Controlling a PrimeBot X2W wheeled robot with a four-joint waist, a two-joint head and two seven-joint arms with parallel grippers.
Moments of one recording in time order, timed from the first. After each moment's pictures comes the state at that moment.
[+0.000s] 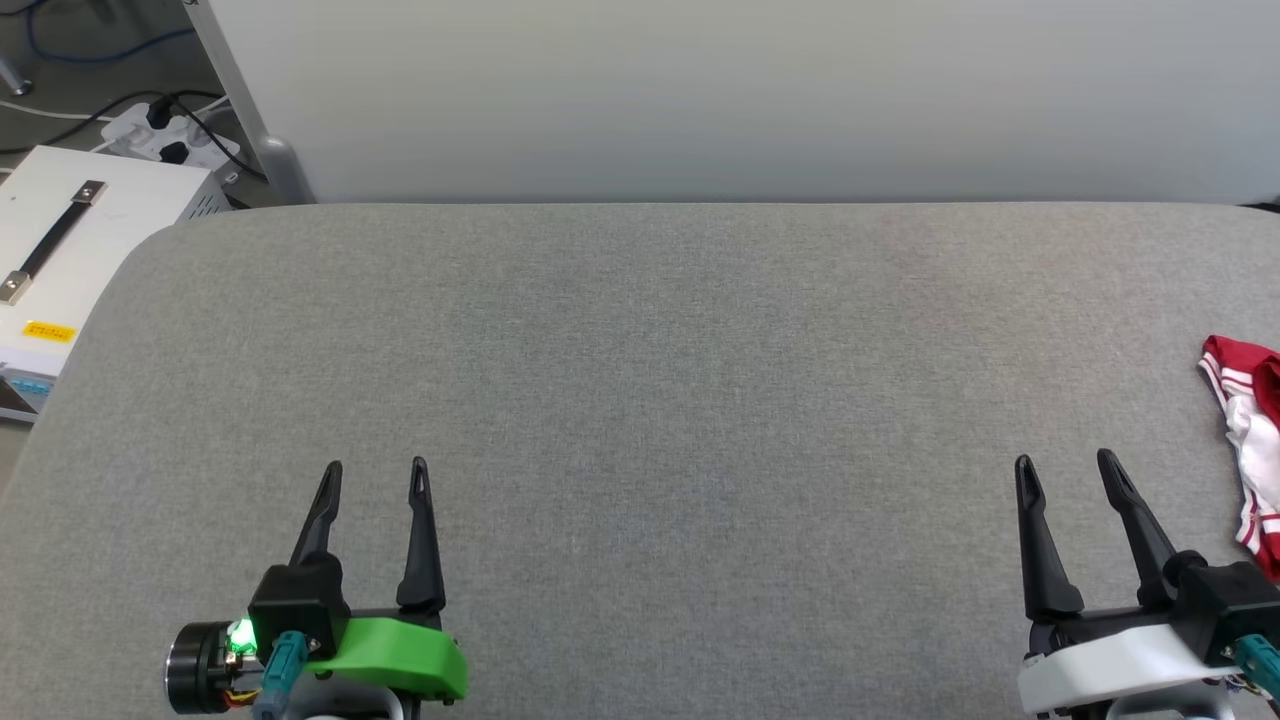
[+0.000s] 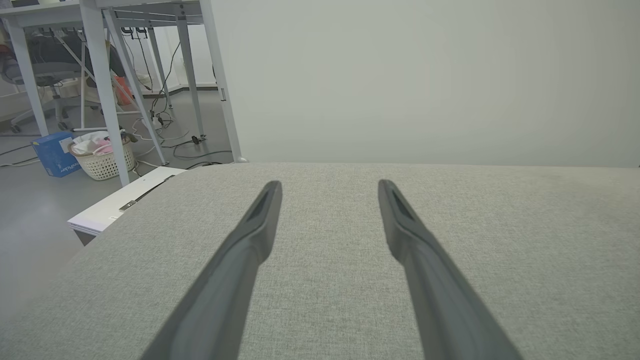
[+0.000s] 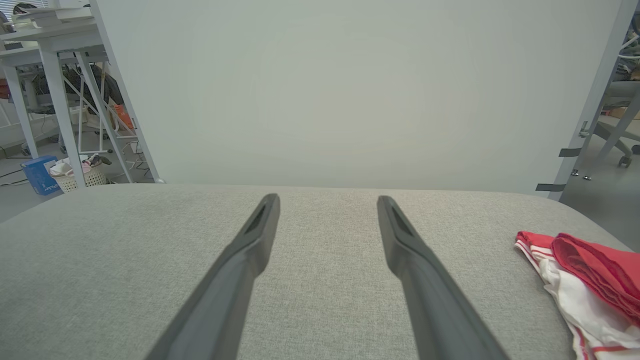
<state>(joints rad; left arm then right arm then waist) 0.03 0.06 -0.04 0.06 -0.07 0.02 -0.26 0.09 -0.06 -0.03 -0.04 0.13 0.13 -0.26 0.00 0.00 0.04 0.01</state>
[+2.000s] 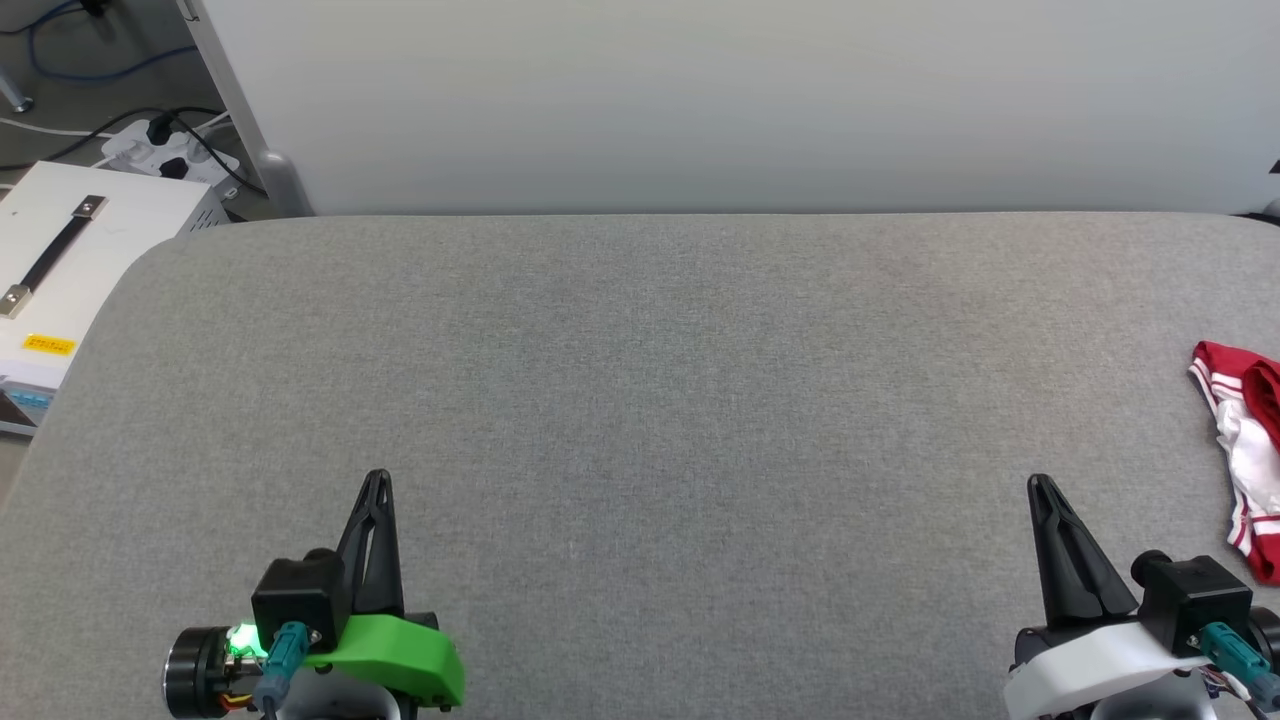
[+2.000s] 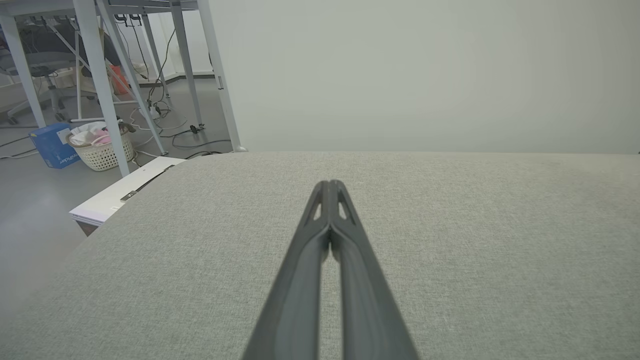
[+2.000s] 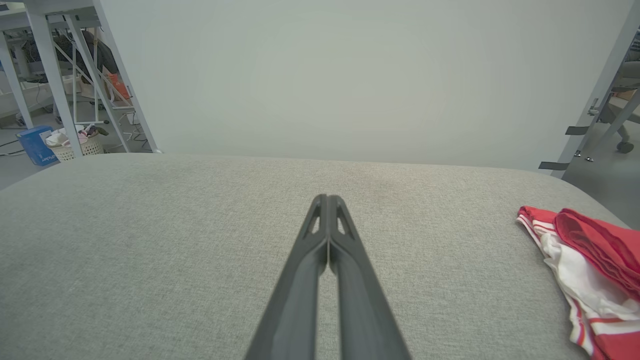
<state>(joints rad) 0.04 0.06 -0.03 0.04 -0.06 0.01 -0.18 0.09 -0.05 -0.02 -0.01 0.10 0.13 -0.18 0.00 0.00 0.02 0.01</state>
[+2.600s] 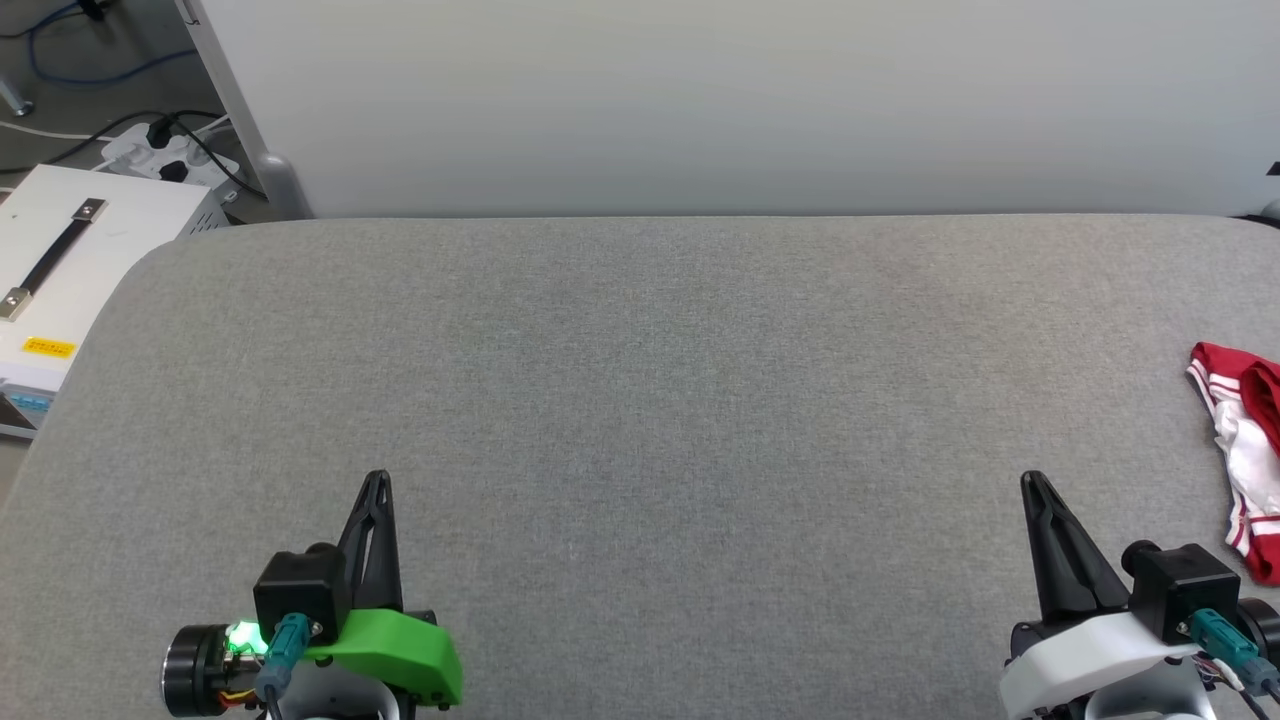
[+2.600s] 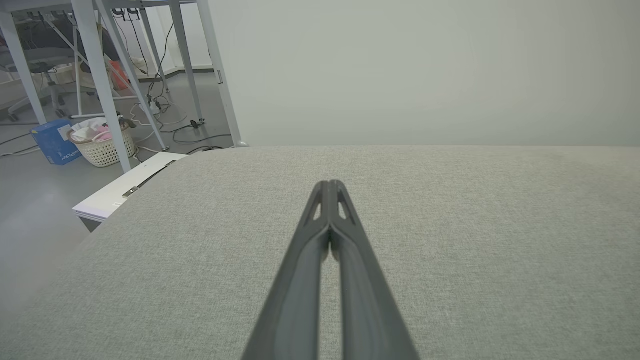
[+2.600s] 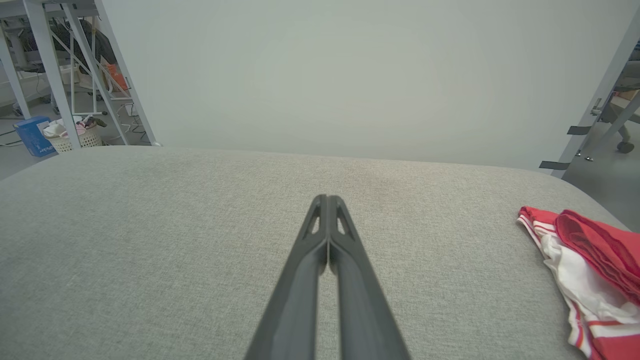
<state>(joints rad) 0.03 0.06 -0.02 0.03 -0.05 0.01 -0.14 0.08 -0.05 -0.01 -0.01 0.08 0.13 -0.14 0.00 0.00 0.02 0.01</state>
